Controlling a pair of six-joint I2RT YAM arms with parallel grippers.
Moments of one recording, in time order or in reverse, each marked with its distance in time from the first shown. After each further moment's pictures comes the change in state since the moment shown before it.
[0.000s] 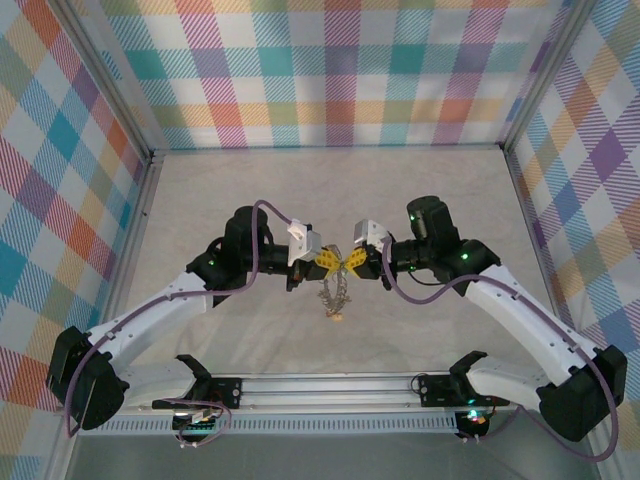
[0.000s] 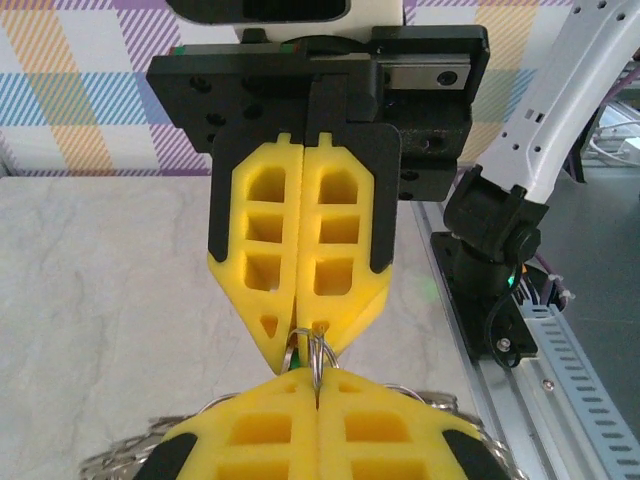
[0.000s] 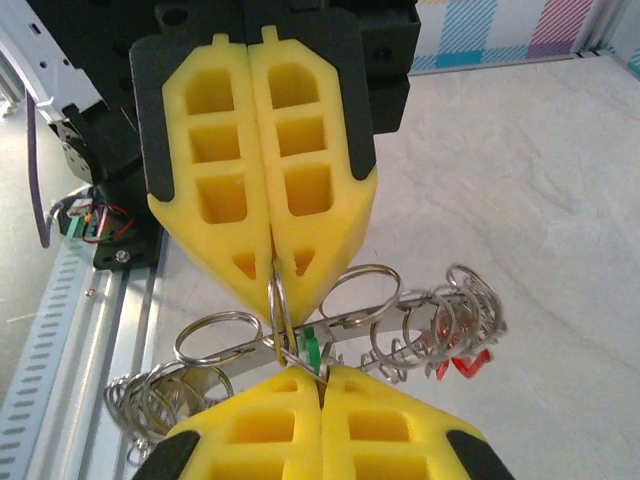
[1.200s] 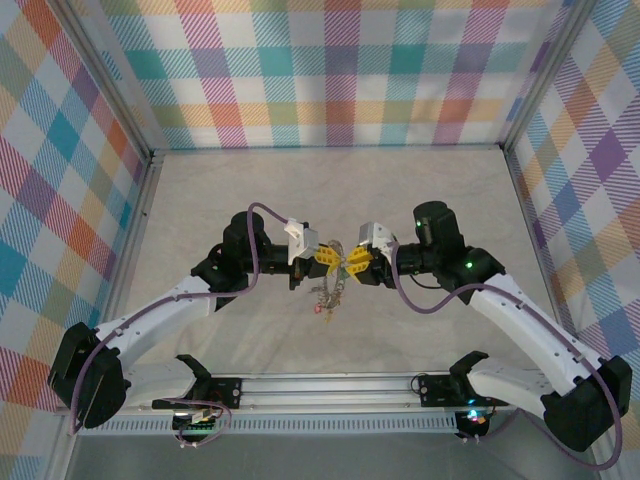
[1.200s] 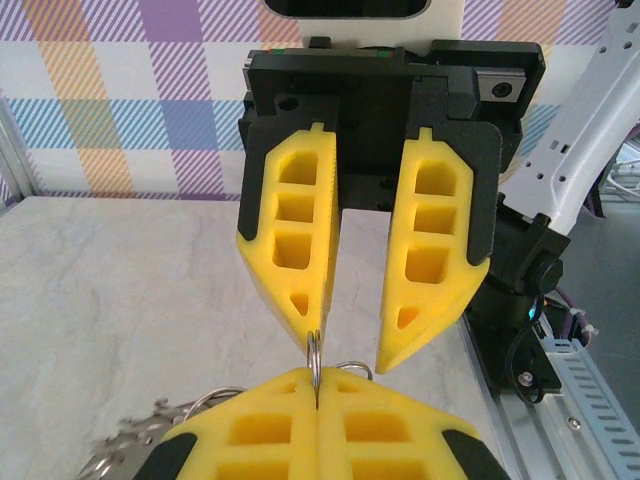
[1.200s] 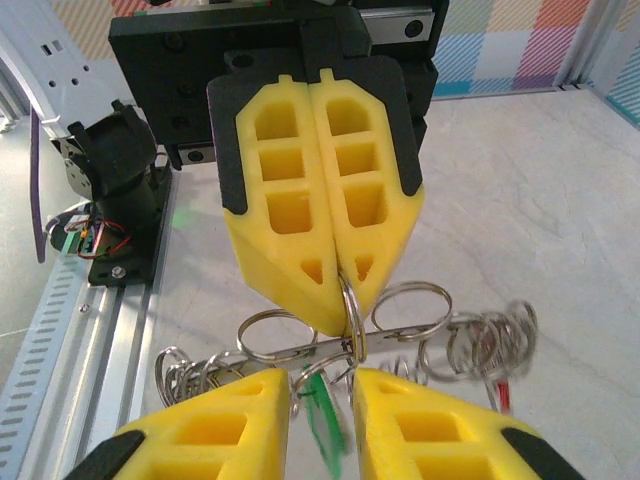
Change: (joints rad) left arm 0.004 0.012 -0.079 0.208 -0.008 -0.100; right arm -0.011 -0.060 -0.063 0.083 -0.007 0.025
